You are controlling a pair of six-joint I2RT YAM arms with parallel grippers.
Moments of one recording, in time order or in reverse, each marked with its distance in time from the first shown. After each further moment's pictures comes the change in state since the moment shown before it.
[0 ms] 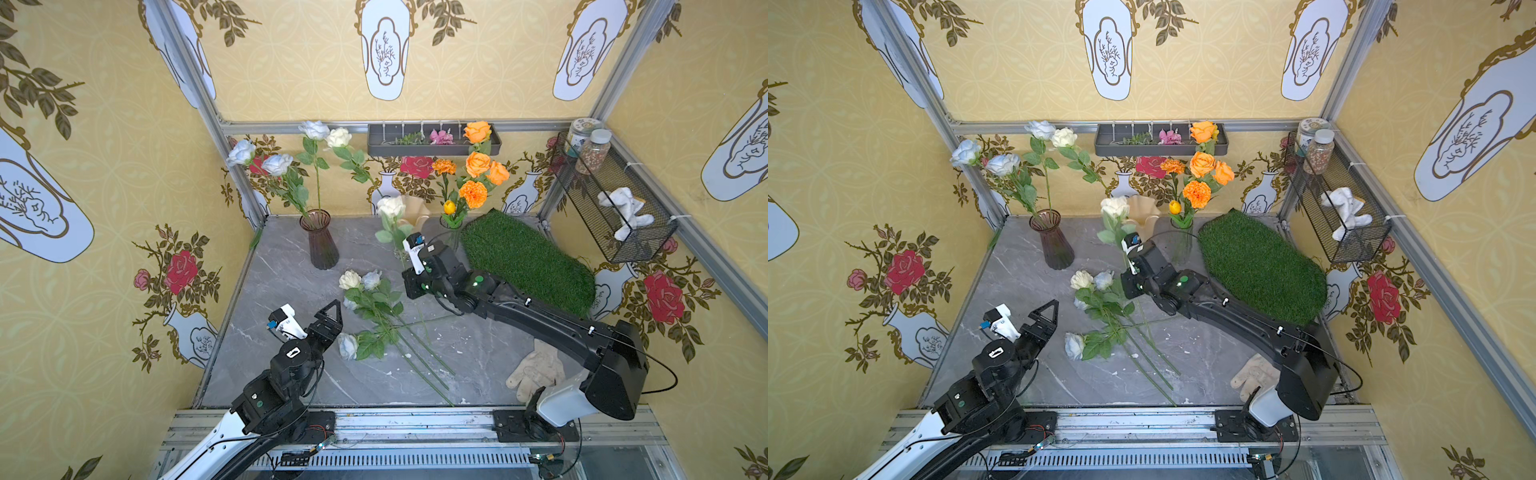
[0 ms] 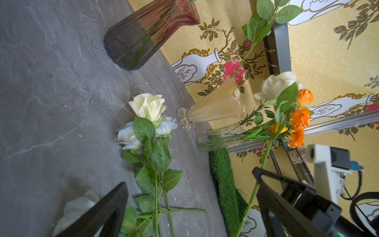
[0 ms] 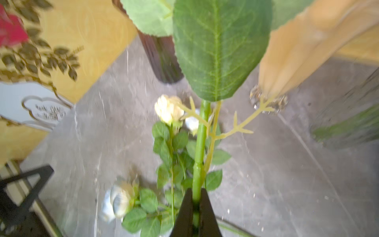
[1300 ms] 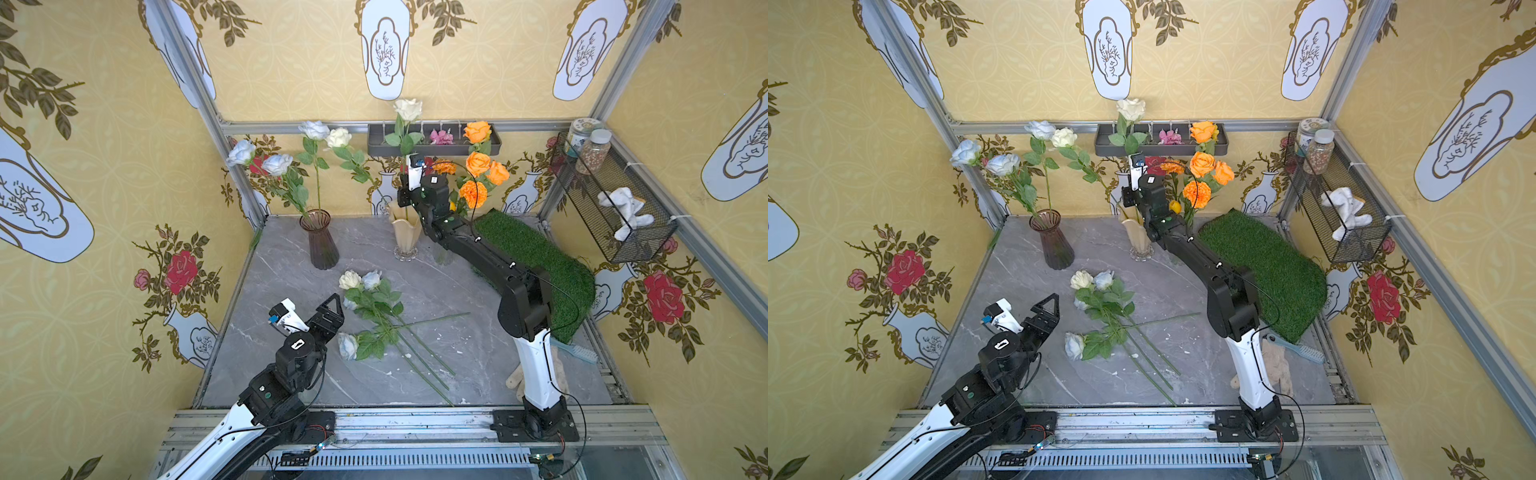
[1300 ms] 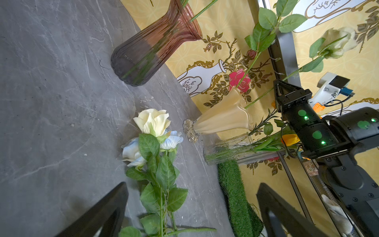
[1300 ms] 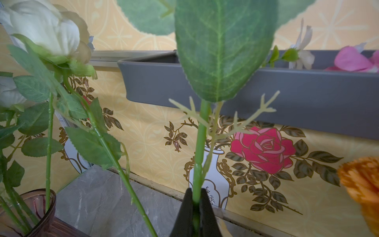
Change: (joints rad) left arm 0.064 0.102 0.001 0.101 -0.013 0.063; right arm -0.270 0.676 0.729 0.469 0.023 -0.259
